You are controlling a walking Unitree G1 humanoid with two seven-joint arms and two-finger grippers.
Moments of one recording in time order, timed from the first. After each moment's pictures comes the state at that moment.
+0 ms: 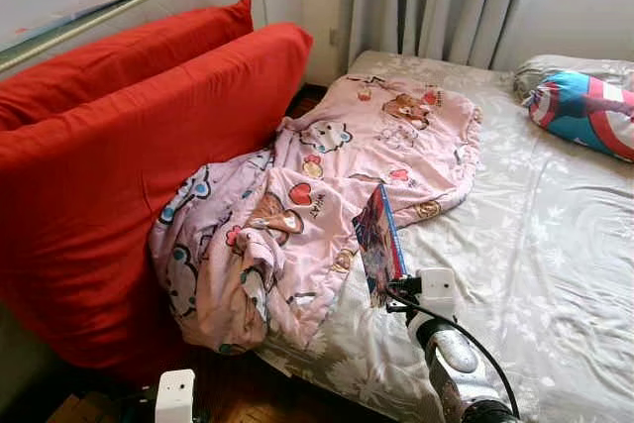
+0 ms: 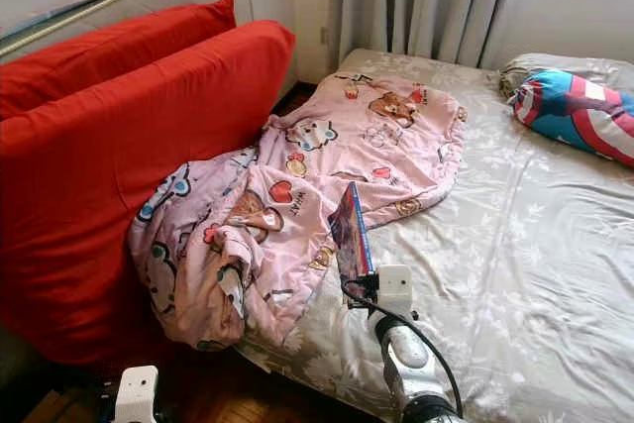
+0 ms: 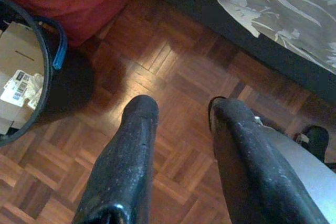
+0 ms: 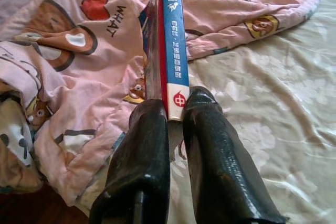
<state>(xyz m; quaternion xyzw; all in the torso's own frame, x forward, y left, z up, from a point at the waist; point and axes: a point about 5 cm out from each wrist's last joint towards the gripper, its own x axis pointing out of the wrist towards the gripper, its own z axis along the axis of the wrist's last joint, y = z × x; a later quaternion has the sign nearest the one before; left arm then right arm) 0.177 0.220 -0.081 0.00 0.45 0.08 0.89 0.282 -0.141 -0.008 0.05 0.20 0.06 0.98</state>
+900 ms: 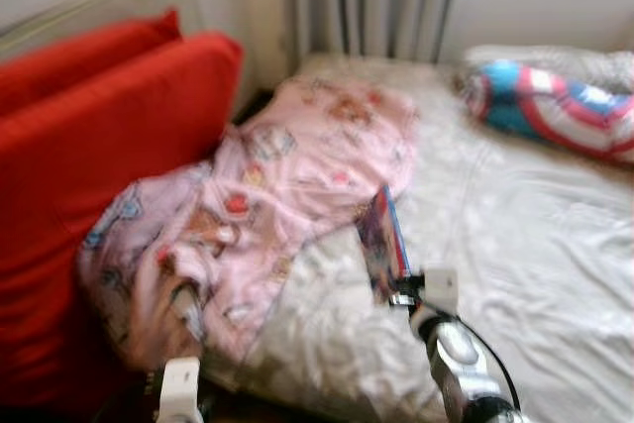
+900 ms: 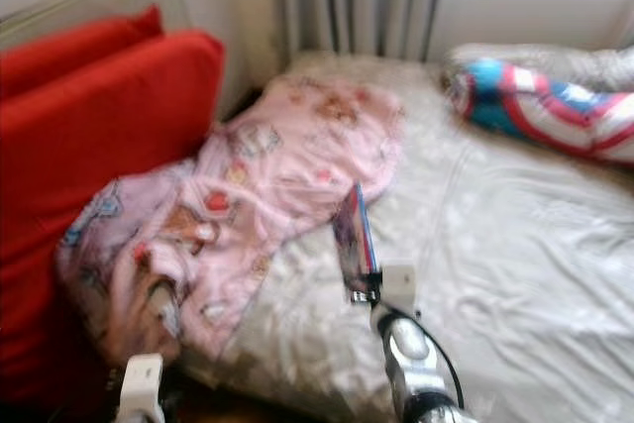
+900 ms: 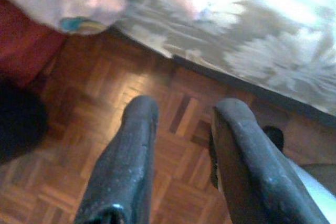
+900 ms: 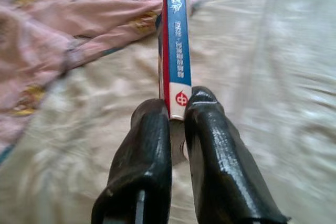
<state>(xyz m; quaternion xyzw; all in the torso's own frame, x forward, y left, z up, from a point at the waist) 0.192 0.221 -0.073 0.00 0.43 0.08 0.90 0.285 -0.147 -0.007 0.06 0.21 0.03 0.98</state>
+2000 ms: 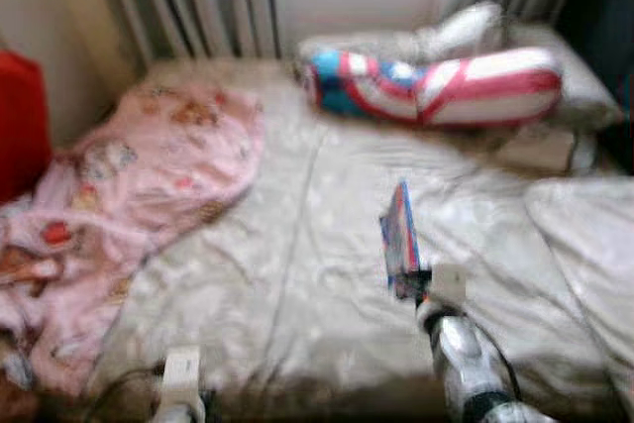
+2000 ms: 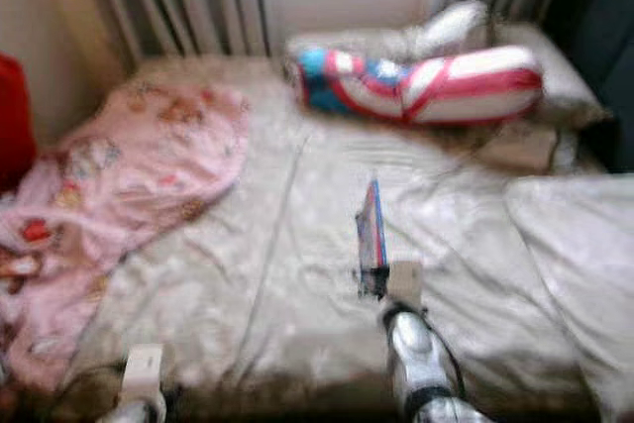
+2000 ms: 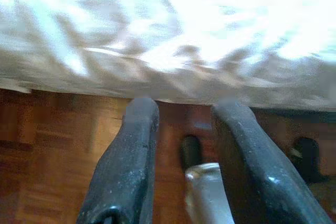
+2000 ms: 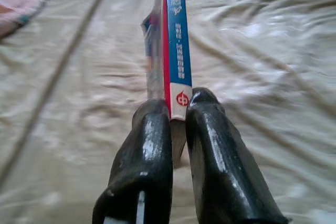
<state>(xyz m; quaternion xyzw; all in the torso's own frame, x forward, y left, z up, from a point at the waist) 0.203 0.207 -0.070 0.00 0.41 0.07 0.91 0.287 -0.156 -0.006 0.05 0.21 0.00 0.98</state>
